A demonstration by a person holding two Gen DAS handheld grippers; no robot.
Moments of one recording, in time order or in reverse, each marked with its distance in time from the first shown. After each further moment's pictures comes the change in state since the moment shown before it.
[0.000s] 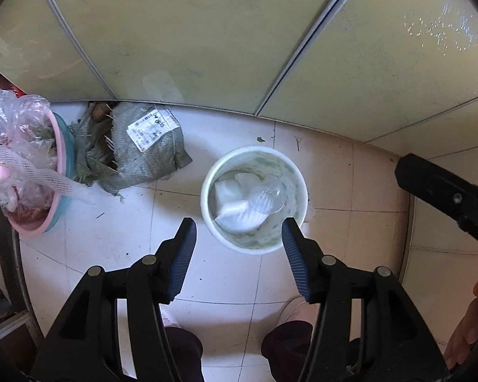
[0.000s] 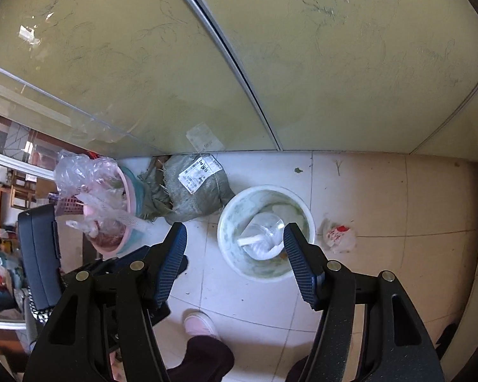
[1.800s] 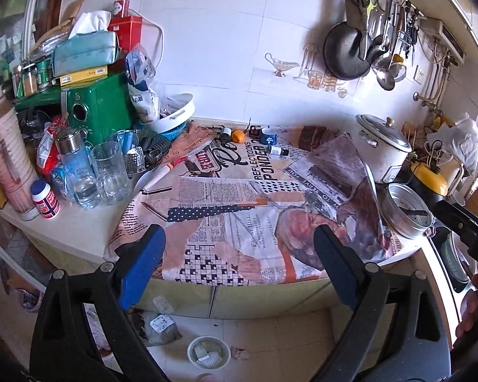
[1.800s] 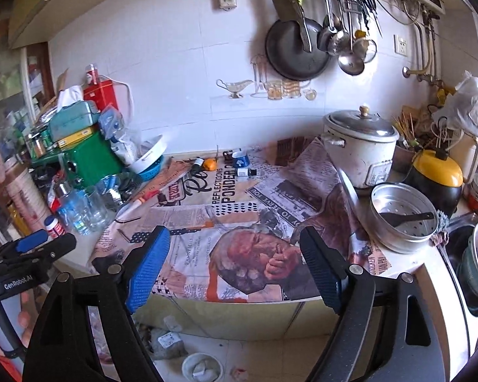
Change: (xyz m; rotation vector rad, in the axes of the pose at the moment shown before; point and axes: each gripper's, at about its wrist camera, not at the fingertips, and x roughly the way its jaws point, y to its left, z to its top) left arm -0.600 -0.174 0.125 0.153 -0.732 -0.071; right arm -0.556 0.079 0.106 -0.082 -0.766 -0.269
